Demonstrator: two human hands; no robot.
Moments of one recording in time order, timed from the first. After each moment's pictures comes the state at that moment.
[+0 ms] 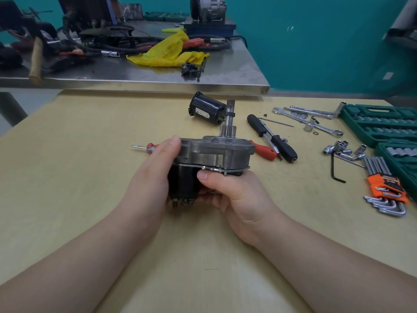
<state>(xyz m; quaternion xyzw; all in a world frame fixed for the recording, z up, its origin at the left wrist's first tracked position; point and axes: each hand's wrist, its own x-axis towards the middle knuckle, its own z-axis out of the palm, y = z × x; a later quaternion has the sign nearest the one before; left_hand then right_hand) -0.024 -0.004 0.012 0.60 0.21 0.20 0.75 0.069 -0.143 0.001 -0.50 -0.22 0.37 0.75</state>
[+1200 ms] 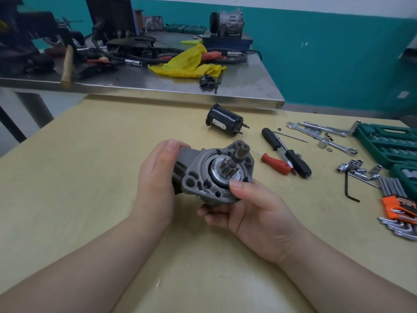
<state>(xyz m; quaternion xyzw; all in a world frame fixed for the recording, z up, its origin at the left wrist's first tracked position) -0.029 0.007 0.016 0.63 0.20 0.41 0.62 0.066 -0.154 0.019 -0.37 -0.25 0.53 0.72</state>
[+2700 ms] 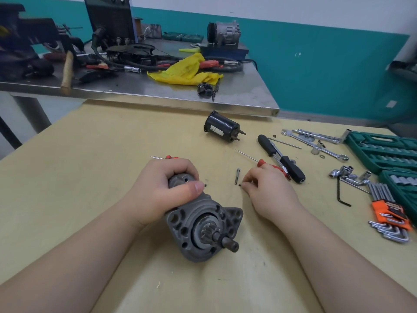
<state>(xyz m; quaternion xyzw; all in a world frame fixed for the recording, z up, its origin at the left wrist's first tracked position) -0.045 0.036 0.031 0.83 0.03 0.24 0.50 0.144 -0.147 0.004 -0.92 -0.33 0.03 0.19</state>
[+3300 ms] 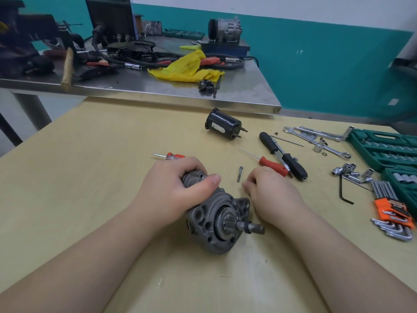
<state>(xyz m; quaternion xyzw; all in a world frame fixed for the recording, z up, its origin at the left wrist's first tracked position) -0.040 0.013 0.028 0.85 0.12 0.29 0.43 0.129 -0.148 0.015 -0.94 -0.32 0.05 0.12</state>
